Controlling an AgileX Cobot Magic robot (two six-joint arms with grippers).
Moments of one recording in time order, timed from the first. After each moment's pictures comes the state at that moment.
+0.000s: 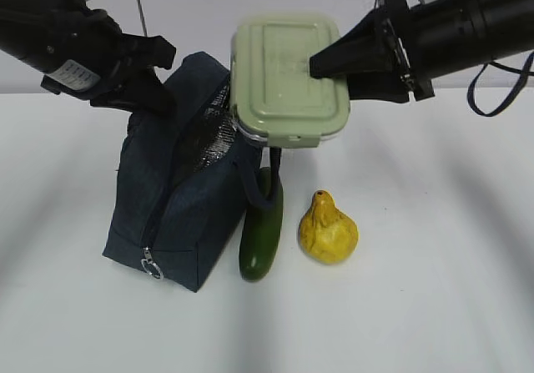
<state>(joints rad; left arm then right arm) -0.31 1.63 -1.29 -0.53 0.80 0.24 0.04 1.76 -1.31 1.28 1.13 -0.83</state>
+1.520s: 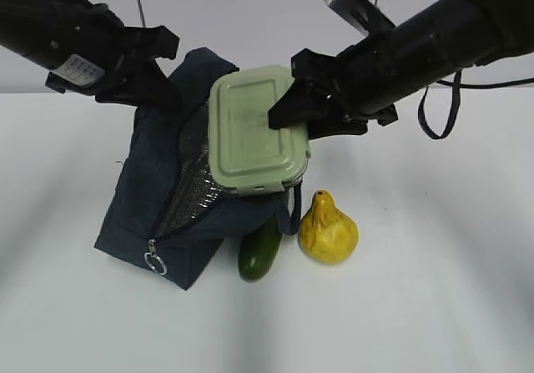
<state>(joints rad) -0.31 1.63 -1.29 -0.58 0.78 0.23 0.26 1.80 -1.33 0.97 0.80 -0.55</state>
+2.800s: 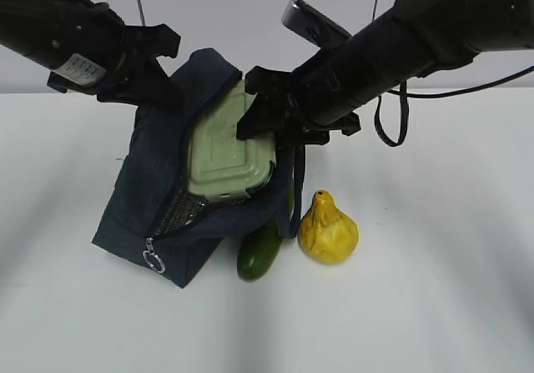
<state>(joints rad) -0.31 1.63 -1.29 -0.59 0.78 0.23 0.37 1.90 -1.42 0.88 0.69 -0.38</state>
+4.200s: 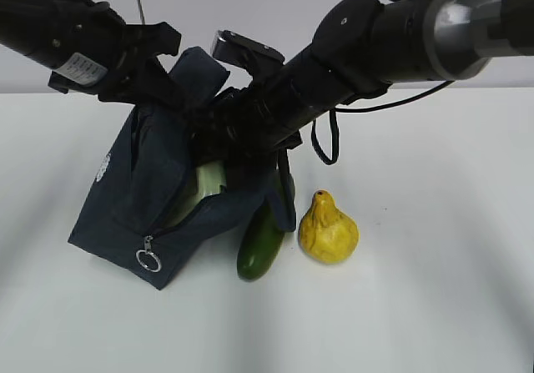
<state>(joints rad) -0.31 1.63 -1.29 -0.60 0.78 0.23 0.50 2.04 -1.52 0.87 0.62 -0.46</state>
